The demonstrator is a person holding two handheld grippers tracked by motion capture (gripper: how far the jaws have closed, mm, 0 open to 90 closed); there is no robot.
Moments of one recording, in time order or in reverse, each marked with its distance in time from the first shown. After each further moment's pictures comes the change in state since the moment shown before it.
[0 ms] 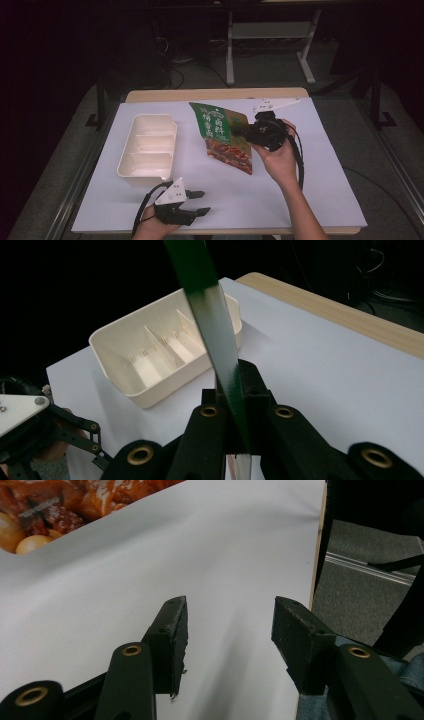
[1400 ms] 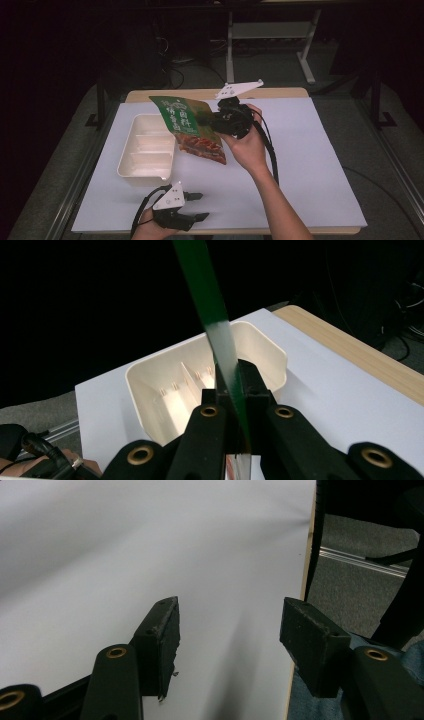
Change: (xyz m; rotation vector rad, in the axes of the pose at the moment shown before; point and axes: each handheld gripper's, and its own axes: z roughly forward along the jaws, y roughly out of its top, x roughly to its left) left arm -0.006 -0.005 -0.004 0.005 -0.013 0.023; right arm 0.044 0.056 0.043 -0.024 0.092 -0.108
